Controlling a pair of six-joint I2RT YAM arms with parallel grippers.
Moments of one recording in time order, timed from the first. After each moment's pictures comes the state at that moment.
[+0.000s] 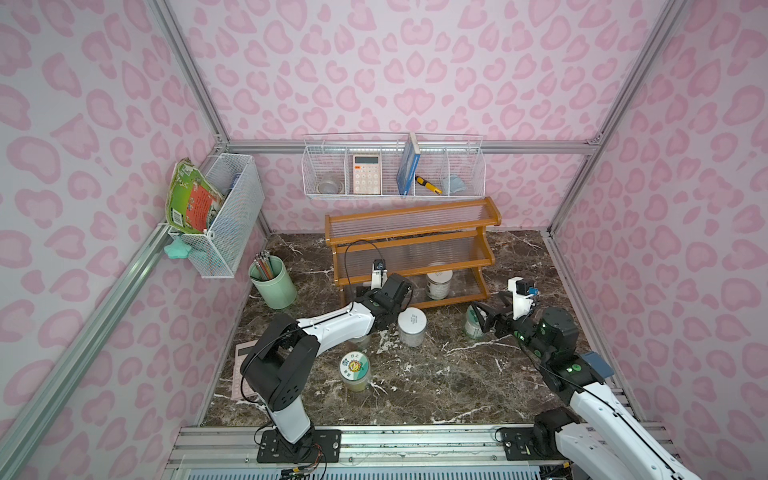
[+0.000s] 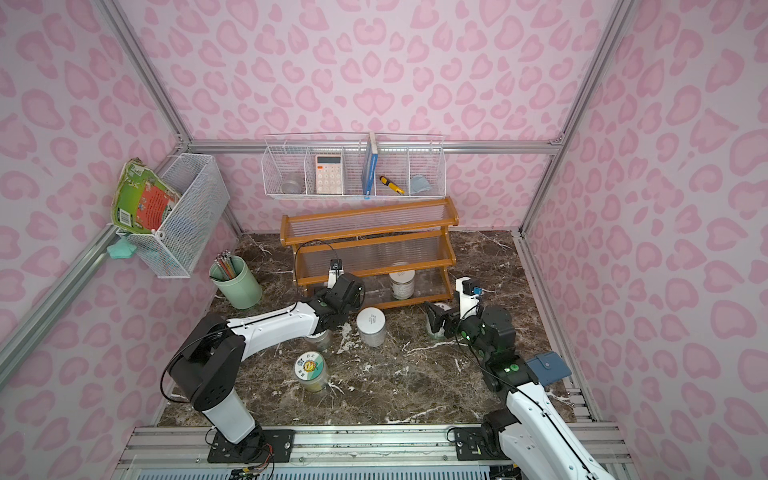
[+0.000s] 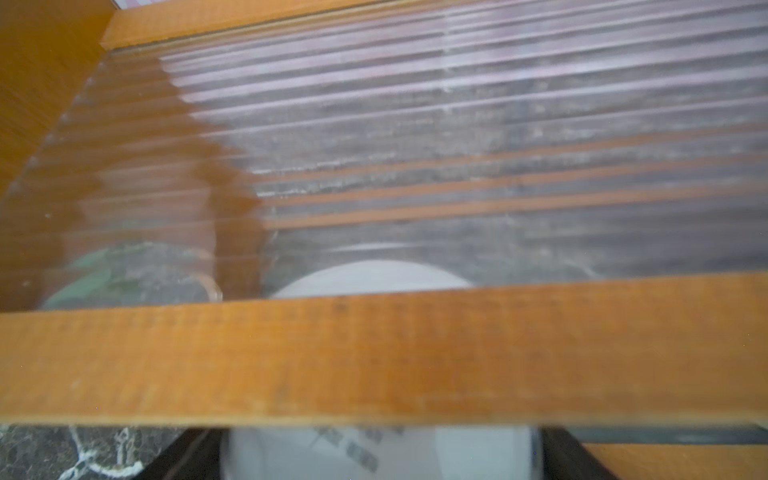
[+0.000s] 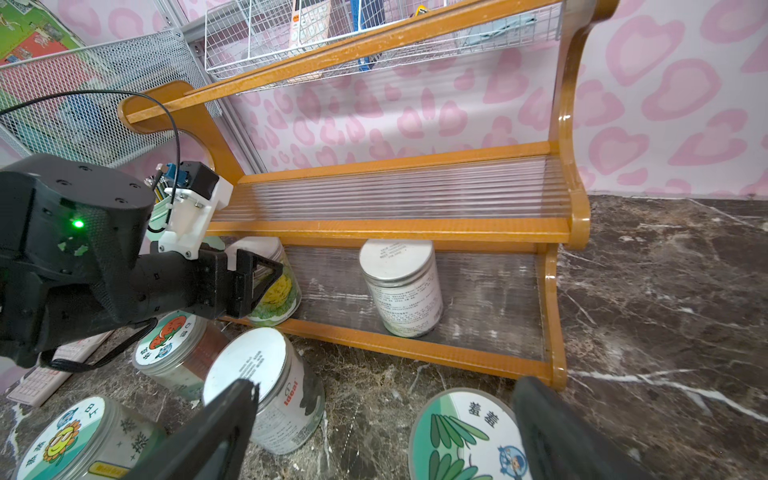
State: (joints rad) left arm -0.68 1.72 1.07 -0.18 -0.69 -0.48; right arm 0.33 0.73 0.43 0.12 -0.26 0.20
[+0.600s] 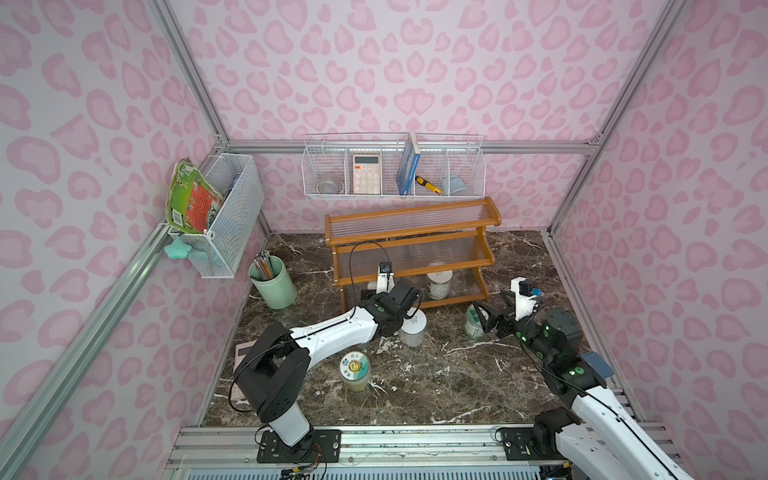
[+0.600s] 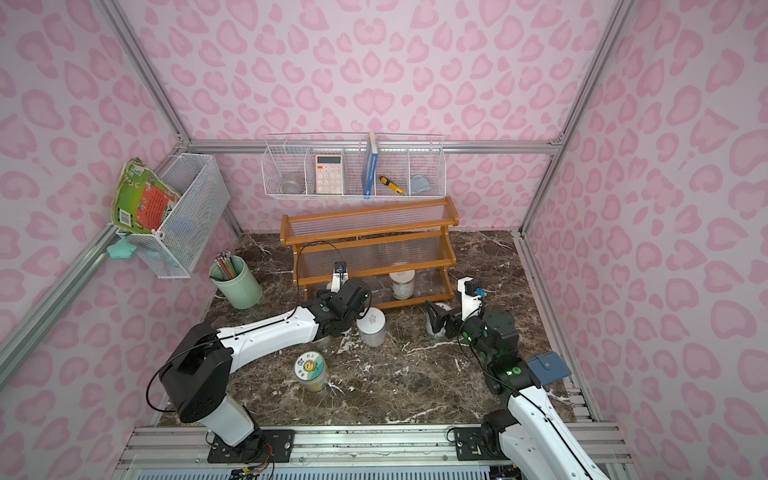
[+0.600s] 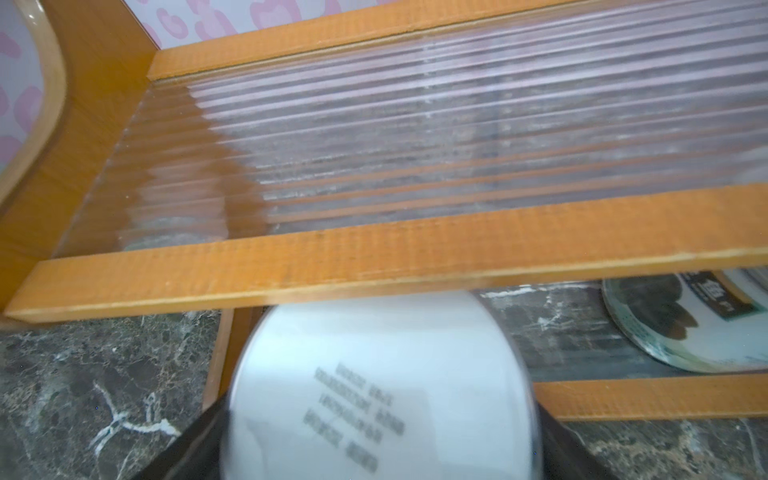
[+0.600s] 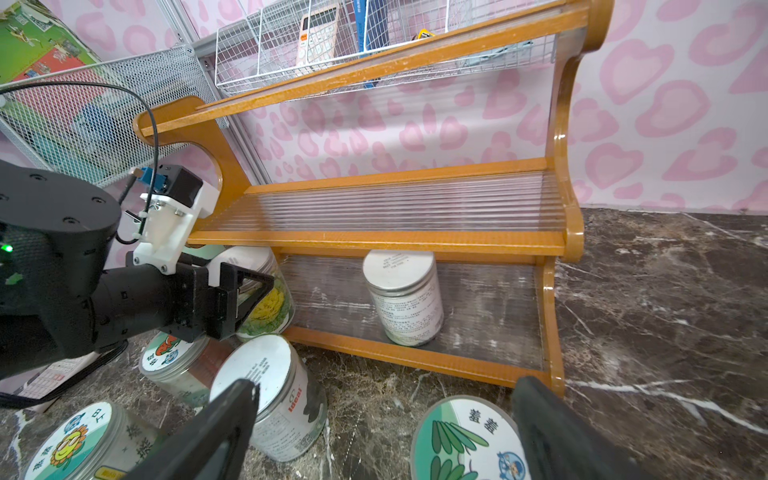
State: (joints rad) left arm -0.76 1.65 1.09 -0.30 -0.76 -0.55; right arm 0.33 0.70 0.42 0.12 -0.26 0.20
